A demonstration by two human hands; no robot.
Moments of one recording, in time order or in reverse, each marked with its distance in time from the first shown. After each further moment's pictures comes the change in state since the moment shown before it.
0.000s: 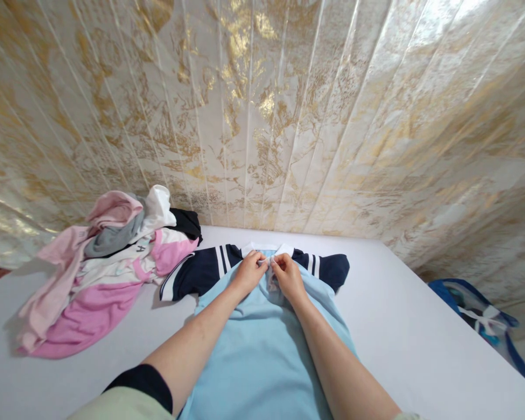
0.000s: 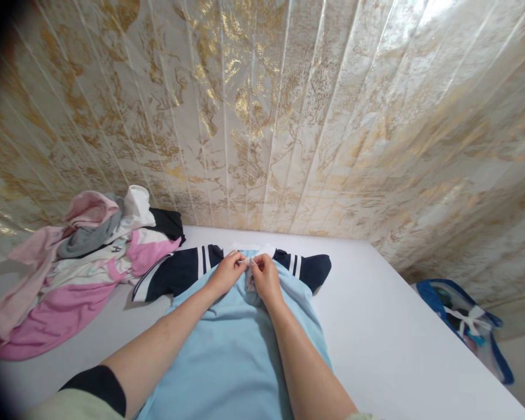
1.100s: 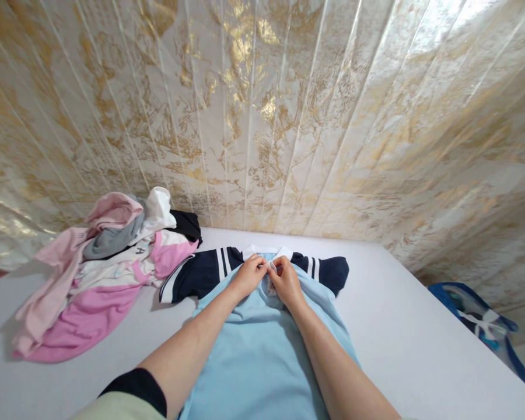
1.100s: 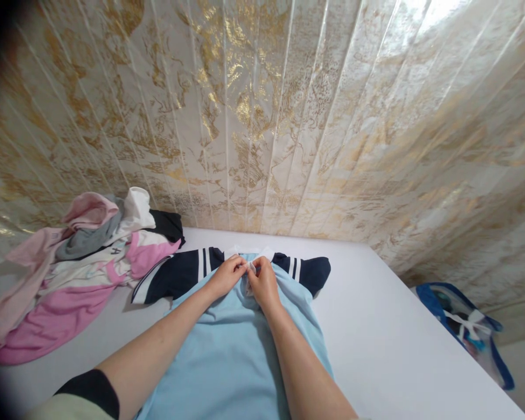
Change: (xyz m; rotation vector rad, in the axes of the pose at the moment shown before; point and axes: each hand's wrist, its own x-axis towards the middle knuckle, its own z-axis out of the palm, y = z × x) left_hand 0.000 0.007 -0.010 -0.056 -0.124 0.012; right_hand -0.003 0.000 0.002 -0.231 -0.014 -0.051
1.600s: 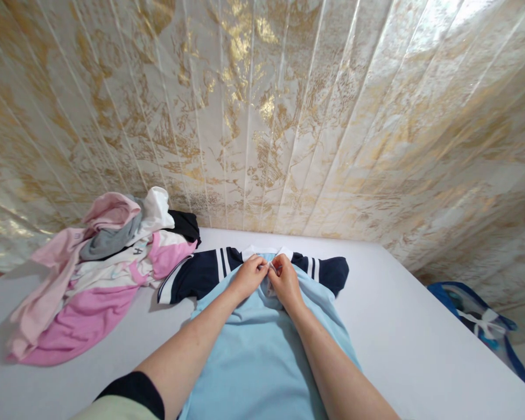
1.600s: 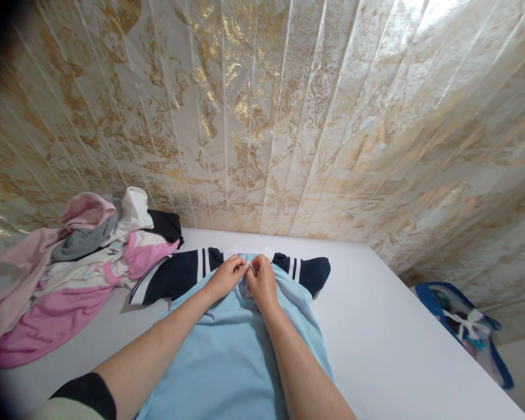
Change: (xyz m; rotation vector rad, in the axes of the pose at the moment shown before) left_hand -0.002 0.005 0.002 0.021 0.011 0.006; right_hand 0.001 -0.008 0.000 -0.032 0.053 -0.068
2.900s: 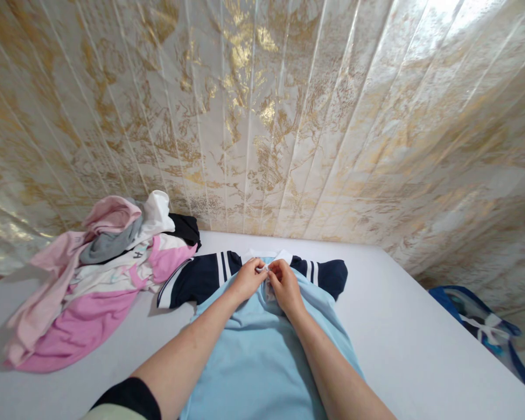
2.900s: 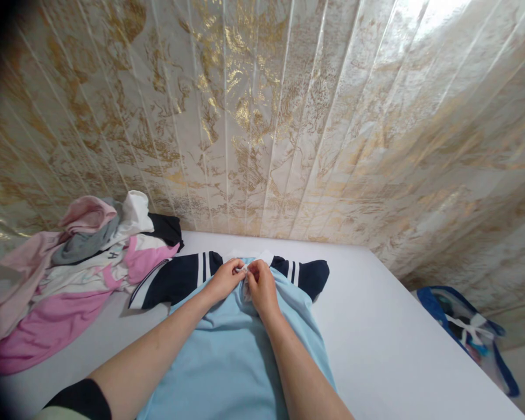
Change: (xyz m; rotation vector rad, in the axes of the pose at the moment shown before) left_hand 0.007 -0.015 0.006 -0.092 0.055 -0.112; right_hand -0.004 -0.001 -0.002 0.109 -0.062 -0.015
